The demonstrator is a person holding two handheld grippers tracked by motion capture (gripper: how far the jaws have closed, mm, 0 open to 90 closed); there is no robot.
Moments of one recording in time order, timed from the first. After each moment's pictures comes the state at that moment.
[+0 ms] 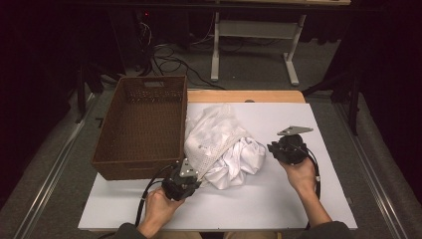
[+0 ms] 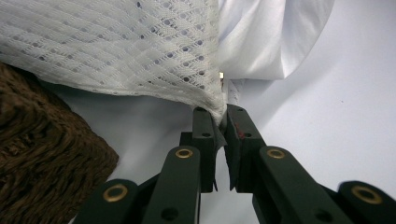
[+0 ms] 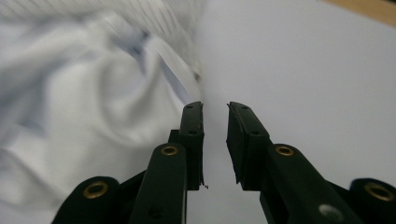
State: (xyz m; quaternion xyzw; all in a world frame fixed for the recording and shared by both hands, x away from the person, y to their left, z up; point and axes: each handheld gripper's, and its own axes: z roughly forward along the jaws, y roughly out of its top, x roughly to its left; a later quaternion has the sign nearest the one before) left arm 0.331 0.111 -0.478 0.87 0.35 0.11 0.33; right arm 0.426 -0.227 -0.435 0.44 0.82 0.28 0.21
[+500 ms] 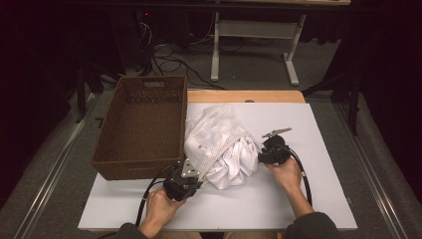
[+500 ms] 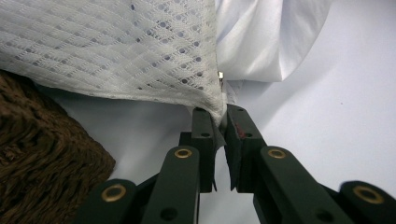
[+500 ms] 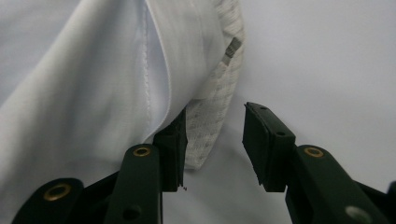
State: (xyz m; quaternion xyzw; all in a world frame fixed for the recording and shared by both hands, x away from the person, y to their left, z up) left arm 0.331 0.107 -0.479 0.87 0.35 0.11 0.33; right arm 0.454 -0.202 -0.483 0.46 0.84 0.25 0.13
